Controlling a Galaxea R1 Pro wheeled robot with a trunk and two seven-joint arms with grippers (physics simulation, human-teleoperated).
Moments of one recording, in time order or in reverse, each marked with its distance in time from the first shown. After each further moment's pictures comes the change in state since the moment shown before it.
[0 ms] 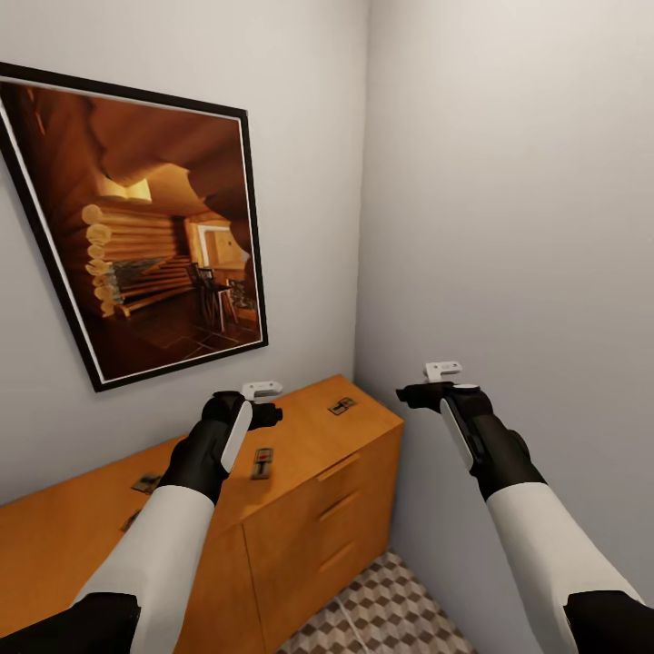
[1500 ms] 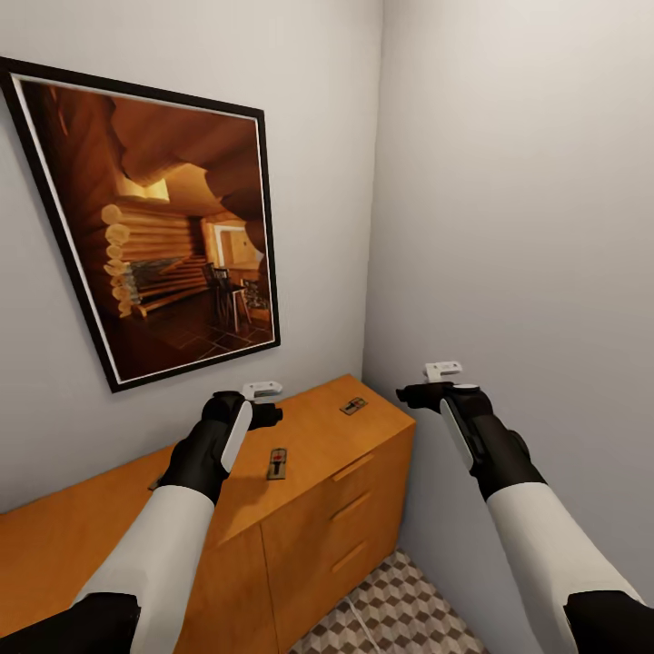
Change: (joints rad) left arm 0.000 0.000 0.000 0.000 0.000 0.000 0.000; right arm 0.000 0.000 0.001 0.001 0.000 0.000 0.000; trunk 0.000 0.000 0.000
